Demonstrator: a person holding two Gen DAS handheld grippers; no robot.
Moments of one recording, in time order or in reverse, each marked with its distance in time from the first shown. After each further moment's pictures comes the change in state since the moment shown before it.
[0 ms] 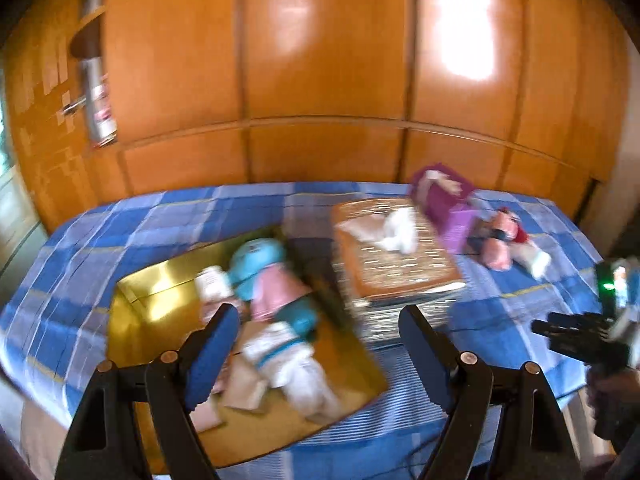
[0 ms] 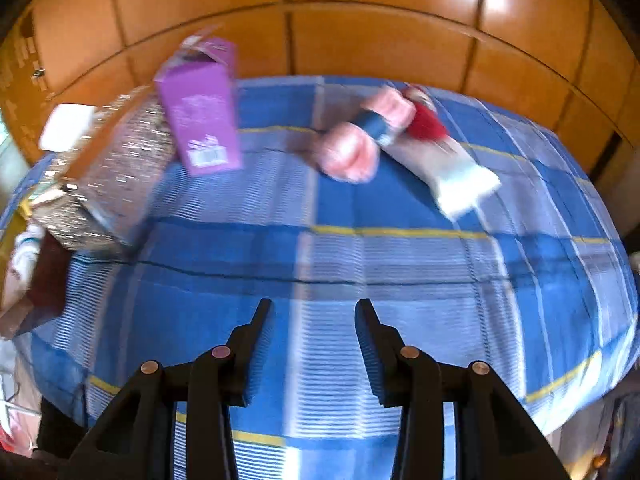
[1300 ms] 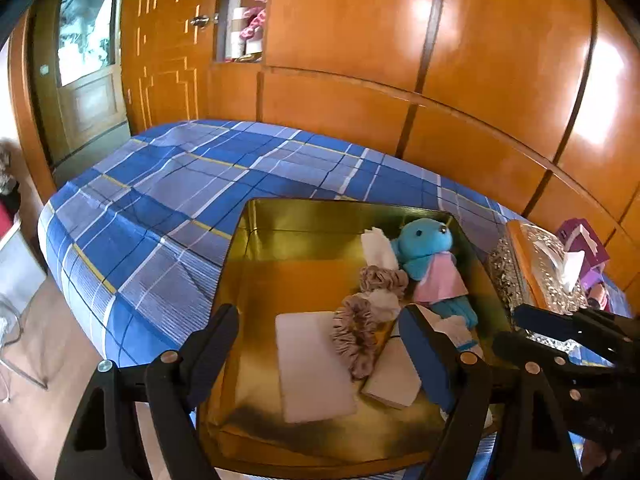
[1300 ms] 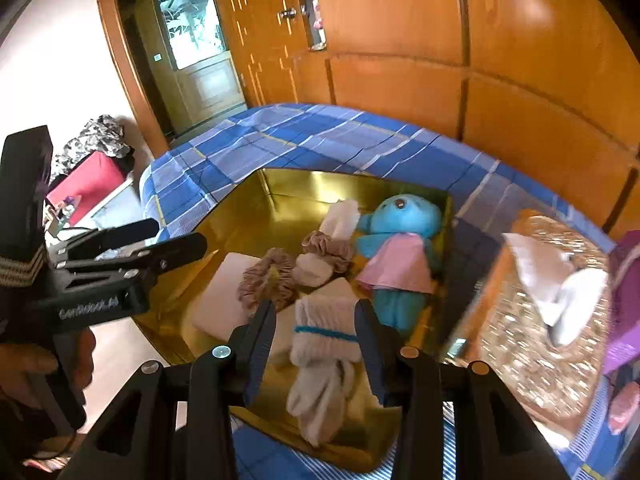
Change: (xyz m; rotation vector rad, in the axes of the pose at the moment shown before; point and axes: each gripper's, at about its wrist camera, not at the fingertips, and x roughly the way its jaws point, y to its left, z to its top) left arm 0.017 0.145 -0.046 -0.392 0.067 0.282; right arm -0.035 0.297 0.057 -0.594 -0.101 0.609
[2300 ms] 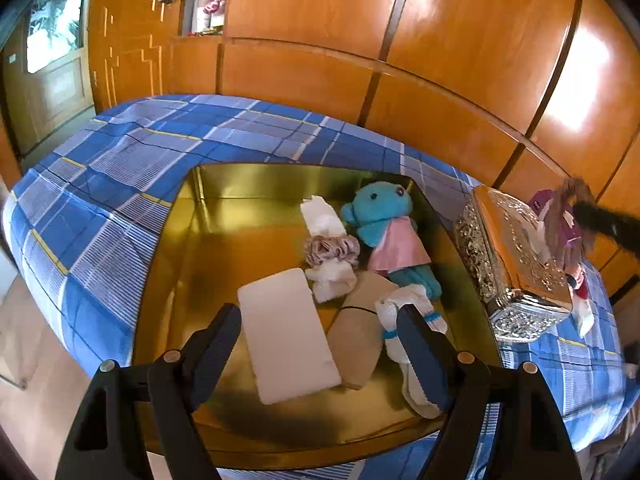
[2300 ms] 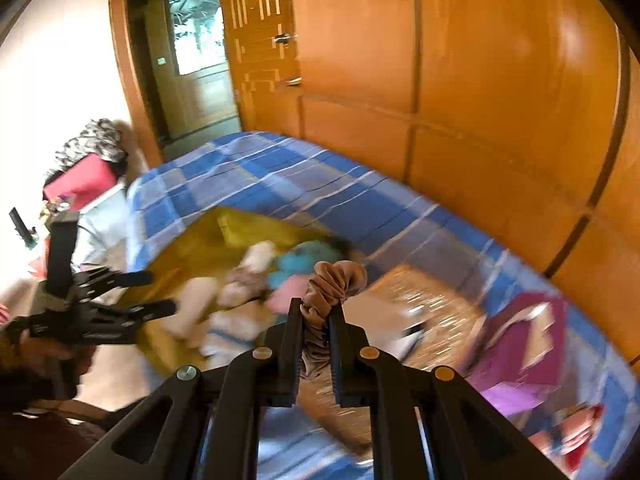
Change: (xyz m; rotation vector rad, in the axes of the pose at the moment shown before) left arm 0.016 -0.024 -0.012 0.015 0.089 -0.105; right arm -0.078 -0.080 0.031 -0.065 -0.040 -0.004
